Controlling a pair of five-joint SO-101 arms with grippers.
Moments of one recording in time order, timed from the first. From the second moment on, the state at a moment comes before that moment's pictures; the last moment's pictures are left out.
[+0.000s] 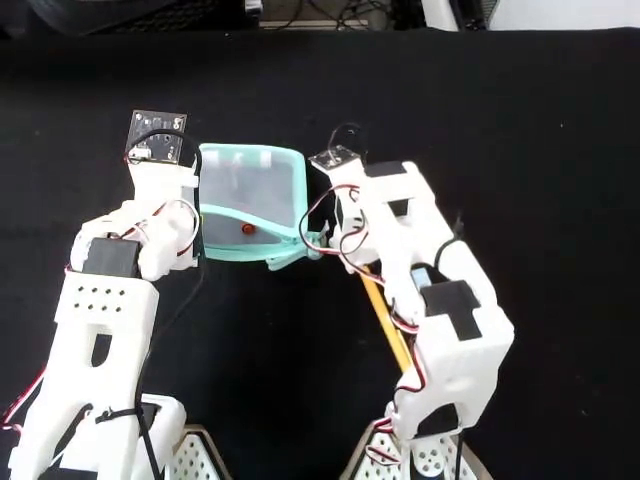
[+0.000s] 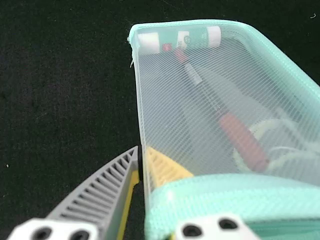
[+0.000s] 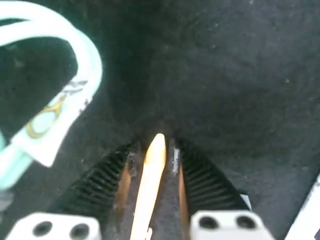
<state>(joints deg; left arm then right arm) -0.2 -35.6 44.3 56.8 -1.7 -10.5 19.6 16.8 69.6 20.1</state>
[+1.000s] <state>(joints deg) -0.2 -35.6 44.4 56.8 -1.7 -15.0 -54.0 26.4 71.7 17.2</state>
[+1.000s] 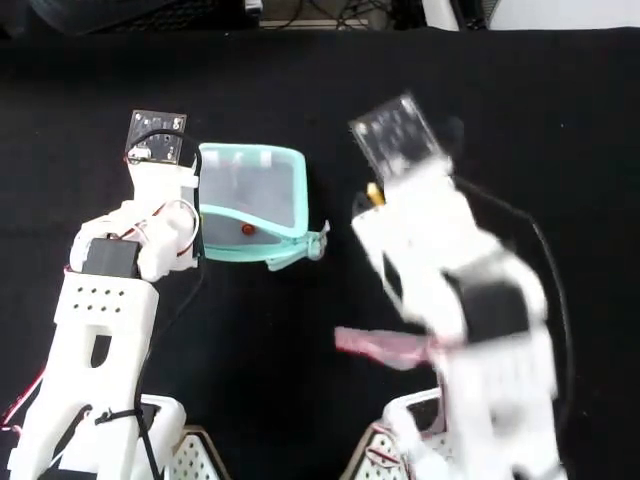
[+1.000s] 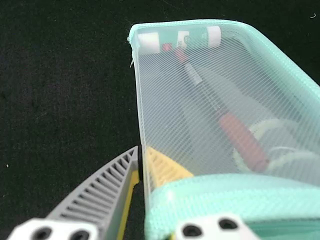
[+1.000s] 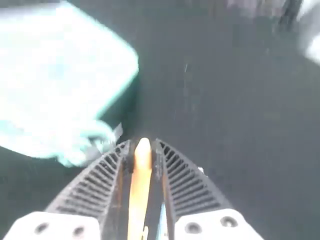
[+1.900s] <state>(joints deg) -0.2 -35.6 44.4 56.8 -1.7 -42.3 -79.9 66.5 13.6 17.9</state>
